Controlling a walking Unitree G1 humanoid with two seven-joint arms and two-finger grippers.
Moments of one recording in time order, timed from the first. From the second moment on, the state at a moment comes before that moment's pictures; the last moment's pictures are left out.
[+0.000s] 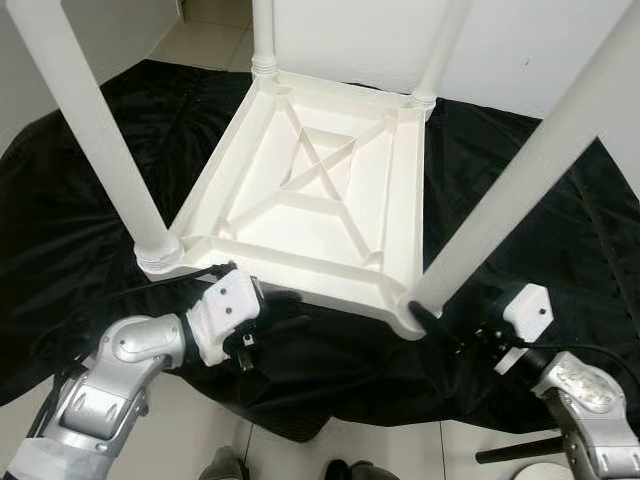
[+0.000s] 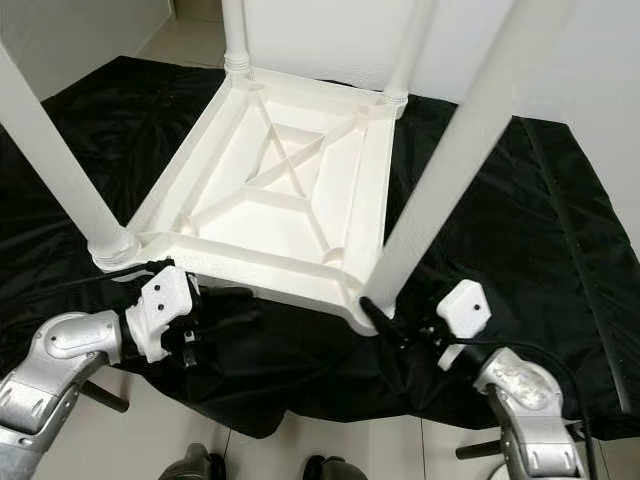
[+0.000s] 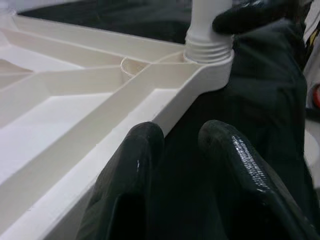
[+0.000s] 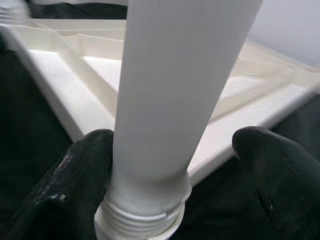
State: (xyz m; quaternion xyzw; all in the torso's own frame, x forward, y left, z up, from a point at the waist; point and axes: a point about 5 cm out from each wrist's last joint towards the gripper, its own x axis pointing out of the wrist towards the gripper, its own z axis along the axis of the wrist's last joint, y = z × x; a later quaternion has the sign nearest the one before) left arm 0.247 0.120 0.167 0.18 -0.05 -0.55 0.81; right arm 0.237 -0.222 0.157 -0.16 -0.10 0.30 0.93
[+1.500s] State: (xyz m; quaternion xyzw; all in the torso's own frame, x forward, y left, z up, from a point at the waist) left arm 0.249 0.074 0.194 0.03 -0.02 -0.54 0.84; right arm 0.268 -0.216 0.157 -0.06 -0.05 0.33 0.94
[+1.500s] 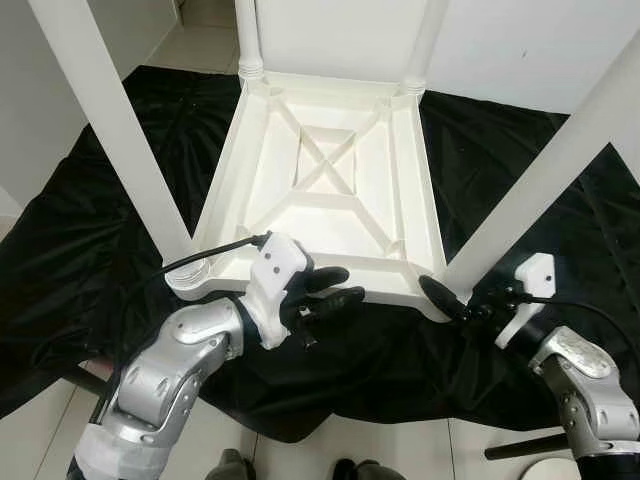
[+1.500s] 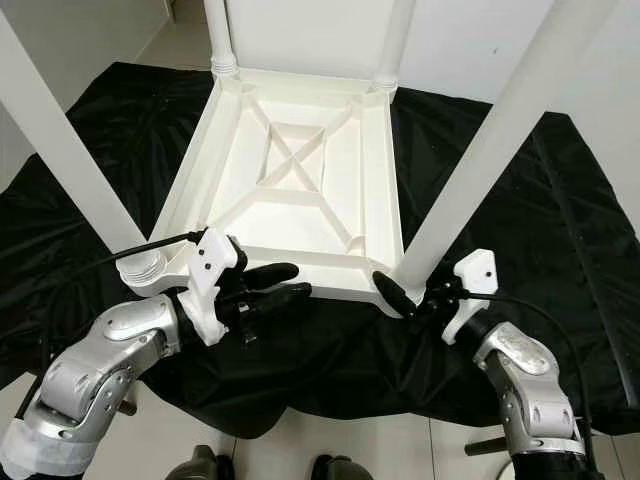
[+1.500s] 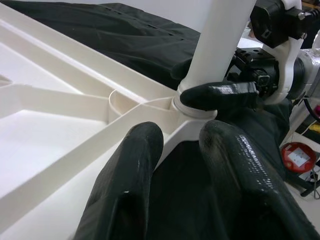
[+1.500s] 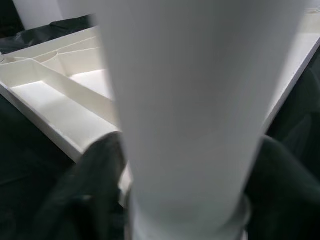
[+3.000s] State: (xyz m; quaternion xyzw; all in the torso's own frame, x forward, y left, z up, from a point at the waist) left arm 0.273 0.064 0.182 0.08 0.01 -0.46 0.89; right arm 0.258 -0.135 0.132 0.03 -0.06 -0.05 1.00
